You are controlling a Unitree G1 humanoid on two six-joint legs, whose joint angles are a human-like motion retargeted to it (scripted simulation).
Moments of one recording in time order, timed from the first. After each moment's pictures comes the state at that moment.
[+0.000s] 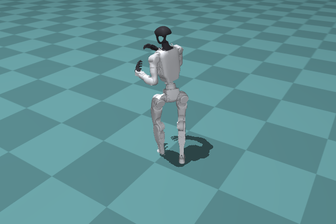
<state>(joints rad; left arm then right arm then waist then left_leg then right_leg) 0.17 0.31 0.13 -0.47 -0.24 0.05 -0.65 -0.38 -0.34 0.24 -0.42 -0.15 -0.16 0.20 0.27 -0.20 -0.15 -0.45 -0.01 0.28 0.25 -0.28 -0.06 -0.30 -0.16 -0.46 0.60 -0.48 -0.12</state>
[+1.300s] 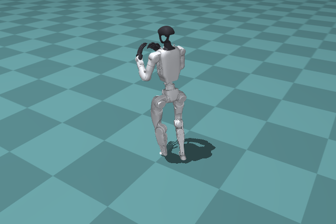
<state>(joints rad) -0.18 0.37 0.07 -0.62 -0.21 -0.15 -0.40 -0.30 -0.29 0.39 -0.54 0.13 -0.21 0.18 0.04 -0.07 -0.16 -0.30 -0.04 0.42 0.15 -0.28 -0.07 -0.33 -0.19 -0.40 0.66 -0.48 -0.10</state>
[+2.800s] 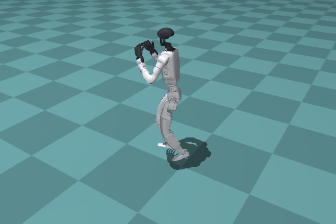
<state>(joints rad) -0.50 0.52 -0.18 -0.49 -0.33 -0.27 -0.13 -0.35 -0.34 0.22 -0.66 0.12 -0.24 -0.06 -0.16 -0.05 -0.09 -0.26 0.11 0.68 0.72 -0.54 0.10 -0.66 -0.12 -0.05 0.80 -0.52 0.00</state>
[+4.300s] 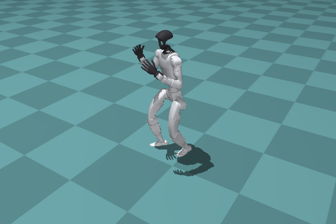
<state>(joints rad) -0.18 0.28 0.09 -0.58 -0.41 -0.16 -0.32 -0.44 -0.33 -0.03 -0.64 0.07 -0.22 0.02 0.00 0.06 0.04 -0.27 0.08 0.28 0.79 -0.77 0.13 -0.58 -0.21 -0.23 0.81 -0.31 -0.02</state>
